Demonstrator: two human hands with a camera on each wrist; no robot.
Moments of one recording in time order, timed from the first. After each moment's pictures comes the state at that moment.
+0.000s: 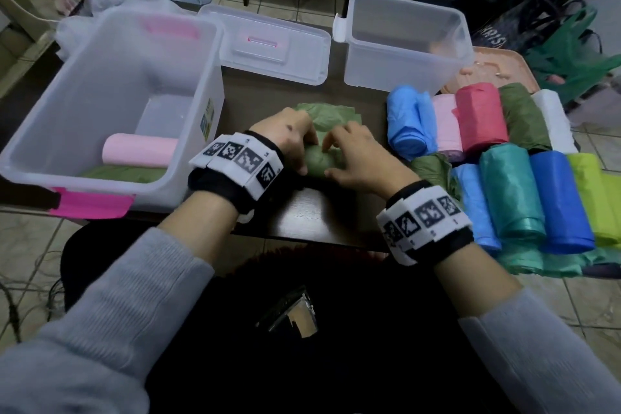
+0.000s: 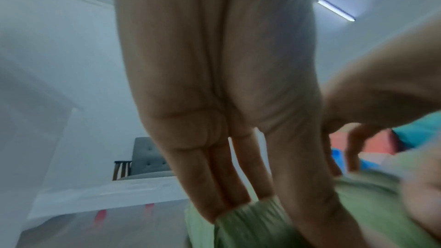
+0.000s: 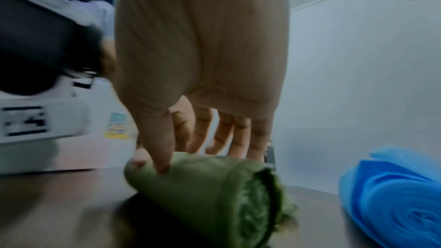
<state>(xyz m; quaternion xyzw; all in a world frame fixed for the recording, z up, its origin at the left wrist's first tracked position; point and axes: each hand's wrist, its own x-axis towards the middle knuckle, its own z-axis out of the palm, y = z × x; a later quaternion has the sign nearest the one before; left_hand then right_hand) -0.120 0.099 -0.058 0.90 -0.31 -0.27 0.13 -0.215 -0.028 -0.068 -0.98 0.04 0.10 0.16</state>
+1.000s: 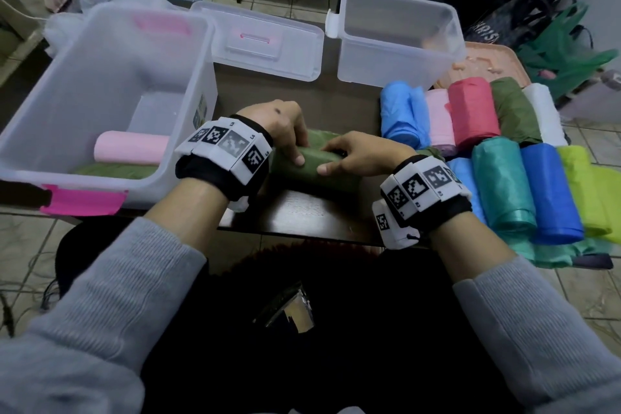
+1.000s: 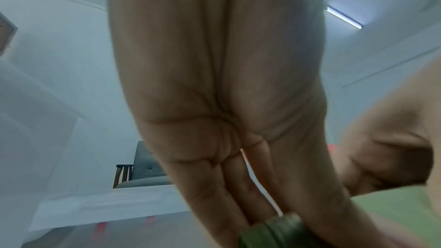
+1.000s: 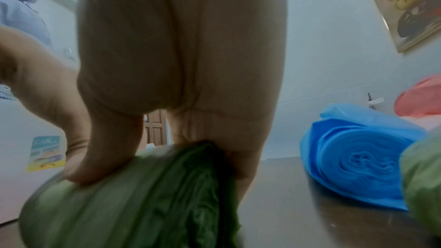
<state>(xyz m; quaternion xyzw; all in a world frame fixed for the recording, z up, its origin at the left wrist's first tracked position) -0.114 0.101 -0.047 0.89 -0.30 -0.32 0.12 -0.202 -0.048 -0.063 -0.92 0.06 0.28 0.25</state>
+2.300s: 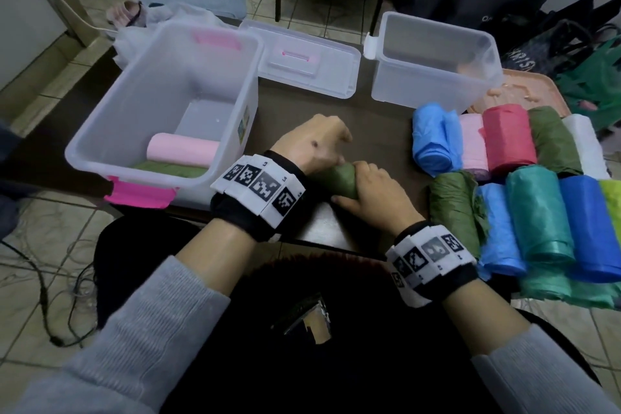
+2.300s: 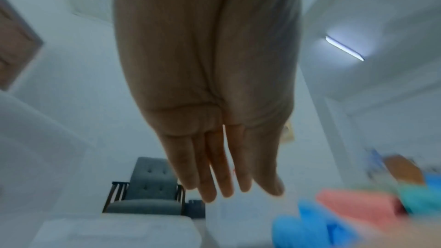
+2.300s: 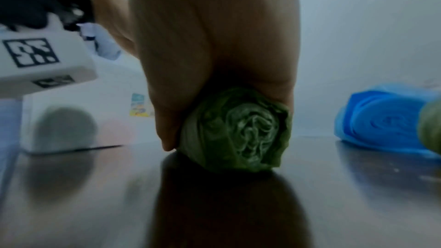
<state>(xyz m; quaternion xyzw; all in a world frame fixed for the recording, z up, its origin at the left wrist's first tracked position) -0.145 0.116 -0.042 0.91 -0.31 -0.18 0.22 -0.233 -0.008 -0.101 -0.99 0.06 0.09 0.10</state>
